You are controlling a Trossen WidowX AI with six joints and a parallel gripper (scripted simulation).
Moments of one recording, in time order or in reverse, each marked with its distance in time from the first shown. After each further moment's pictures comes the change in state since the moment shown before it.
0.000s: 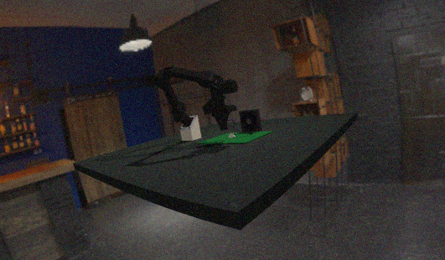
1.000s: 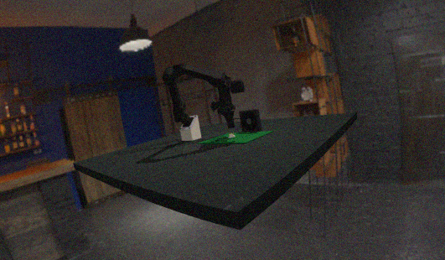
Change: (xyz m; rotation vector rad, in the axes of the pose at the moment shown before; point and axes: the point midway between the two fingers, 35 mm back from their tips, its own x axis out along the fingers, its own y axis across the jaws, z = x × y) arm 0.002 -0.027 -0.067 0.839 -0.002 -0.002
